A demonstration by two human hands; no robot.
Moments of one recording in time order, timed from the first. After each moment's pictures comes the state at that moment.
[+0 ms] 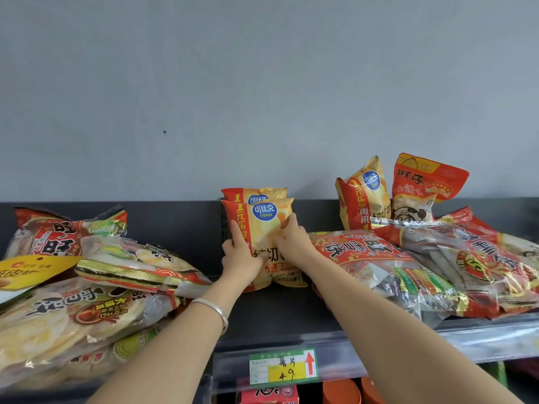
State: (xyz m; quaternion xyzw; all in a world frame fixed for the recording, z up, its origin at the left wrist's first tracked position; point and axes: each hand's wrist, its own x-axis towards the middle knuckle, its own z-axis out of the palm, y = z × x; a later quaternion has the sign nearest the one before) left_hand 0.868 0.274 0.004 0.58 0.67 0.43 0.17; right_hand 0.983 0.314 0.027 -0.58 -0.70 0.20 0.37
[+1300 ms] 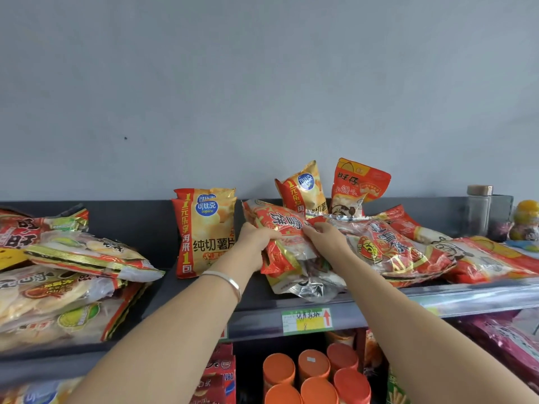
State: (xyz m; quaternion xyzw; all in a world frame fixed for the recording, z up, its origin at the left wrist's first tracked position) left_hand 1.029 0.197 0.057 0.43 0.51 0.56 0.50; right_hand 1.178 0.232 0.038 -0.62 -0.62 0.20 0.43
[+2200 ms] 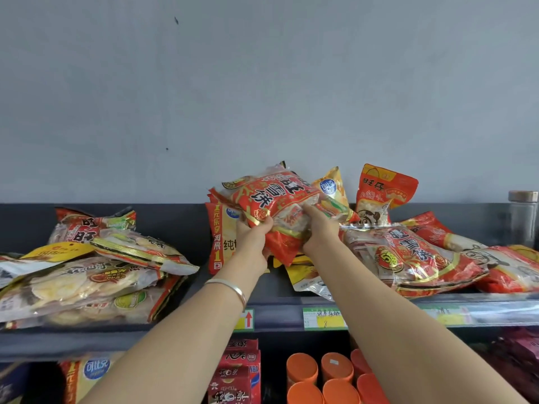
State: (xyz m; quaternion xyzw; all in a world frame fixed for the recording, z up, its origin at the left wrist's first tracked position) left_hand 0.997 0.172 0.052 0.33 0.35 0.73 0.49; right_hand 1.101 0.197 0.074 -0.30 -0.27 0.63 0.67
